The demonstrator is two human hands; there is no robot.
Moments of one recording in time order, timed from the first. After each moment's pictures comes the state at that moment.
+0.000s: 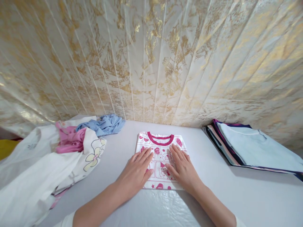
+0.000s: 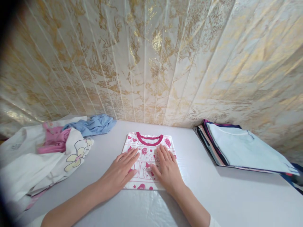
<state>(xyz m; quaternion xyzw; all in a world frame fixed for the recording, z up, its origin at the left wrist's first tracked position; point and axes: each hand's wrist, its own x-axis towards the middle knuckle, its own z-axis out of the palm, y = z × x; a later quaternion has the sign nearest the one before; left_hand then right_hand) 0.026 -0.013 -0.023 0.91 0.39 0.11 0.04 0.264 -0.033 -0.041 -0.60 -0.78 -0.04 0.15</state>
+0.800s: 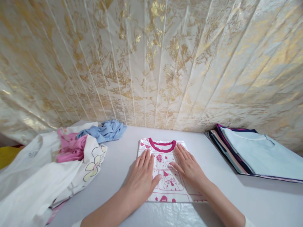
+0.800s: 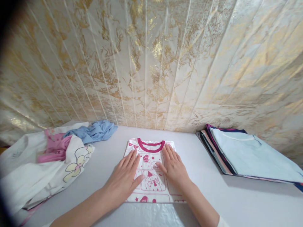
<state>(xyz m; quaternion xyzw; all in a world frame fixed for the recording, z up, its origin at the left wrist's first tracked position) 0.045 -0.007 -0.020 0.88 0.46 0.11 0.01 0.291 0.002 -0.046 -0.60 -0.79 -0.08 0.14</state>
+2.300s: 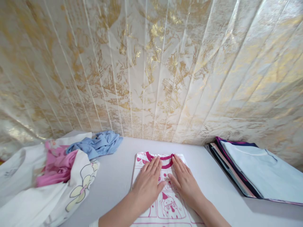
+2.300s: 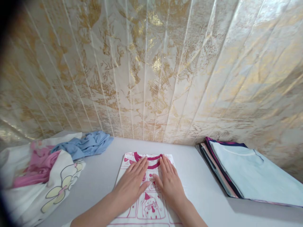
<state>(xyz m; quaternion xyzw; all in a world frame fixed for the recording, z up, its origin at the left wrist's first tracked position) 0.077 0.045 -0.030 0.90 0.41 0.15 0.01 0.285 0.027 -0.060 -0.61 -0.78 -0.09 0.15</state>
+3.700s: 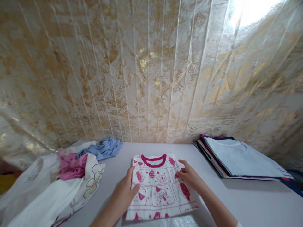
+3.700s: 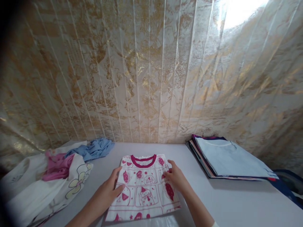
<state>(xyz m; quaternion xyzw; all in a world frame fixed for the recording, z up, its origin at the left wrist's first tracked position) 0.011 -0.016 0.007 0.72 0.57 0.23 0.32 0.316 -0.006 -0.023 -0.67 -0.54 0.36 0.36</state>
